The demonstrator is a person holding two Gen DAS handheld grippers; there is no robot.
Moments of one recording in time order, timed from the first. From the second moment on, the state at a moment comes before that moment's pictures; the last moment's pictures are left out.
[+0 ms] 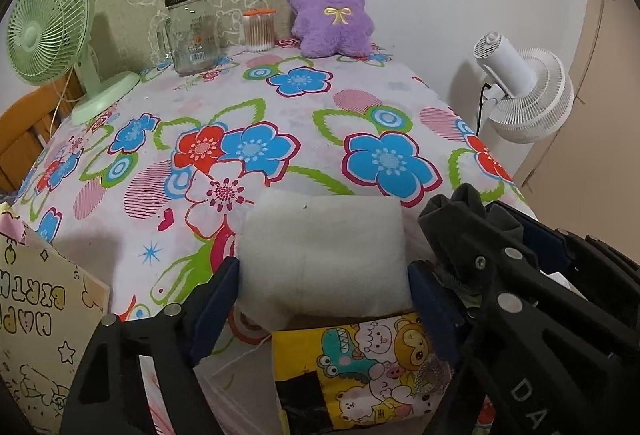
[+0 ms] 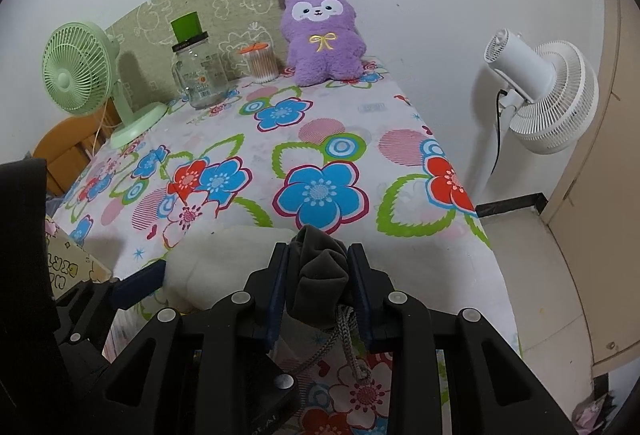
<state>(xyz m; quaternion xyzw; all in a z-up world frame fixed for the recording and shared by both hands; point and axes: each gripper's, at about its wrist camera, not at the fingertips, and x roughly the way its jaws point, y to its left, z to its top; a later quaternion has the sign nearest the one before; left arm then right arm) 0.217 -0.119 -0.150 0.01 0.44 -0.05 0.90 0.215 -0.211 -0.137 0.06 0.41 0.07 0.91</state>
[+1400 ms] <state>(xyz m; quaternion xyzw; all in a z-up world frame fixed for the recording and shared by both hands) 0.170 -0.097 -0.097 0.01 0.40 -0.04 0.91 0.178 -0.190 -0.086 0.05 0.38 0.08 0.92</state>
